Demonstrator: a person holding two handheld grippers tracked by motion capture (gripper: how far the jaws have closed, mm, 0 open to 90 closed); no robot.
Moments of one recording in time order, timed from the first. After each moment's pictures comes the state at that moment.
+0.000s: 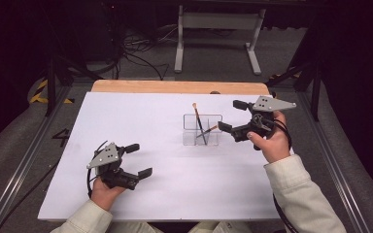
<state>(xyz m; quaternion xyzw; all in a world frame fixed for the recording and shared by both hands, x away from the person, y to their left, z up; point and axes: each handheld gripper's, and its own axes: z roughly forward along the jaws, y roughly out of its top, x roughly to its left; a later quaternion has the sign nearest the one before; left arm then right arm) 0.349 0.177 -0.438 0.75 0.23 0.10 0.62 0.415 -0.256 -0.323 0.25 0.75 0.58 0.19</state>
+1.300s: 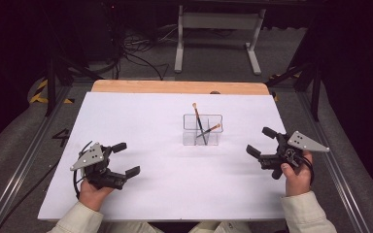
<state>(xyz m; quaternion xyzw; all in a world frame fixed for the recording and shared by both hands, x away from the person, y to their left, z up) 0.342 0.208 -0.432 0.73 0.25 0.12 0.63 0.356 -0.335 -0.397 0.32 0.68 0.62 0.22</state>
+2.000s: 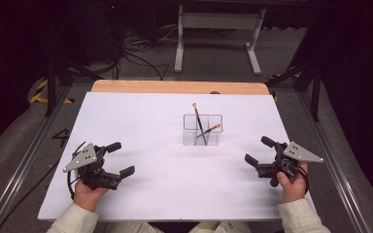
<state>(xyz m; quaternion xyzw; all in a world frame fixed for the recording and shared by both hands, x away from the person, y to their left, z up) 0.340 0.220 -0.432 0.72 0.25 0.12 0.63 0.350 -0.337 -0.433 0.32 0.69 0.61 0.23</state>
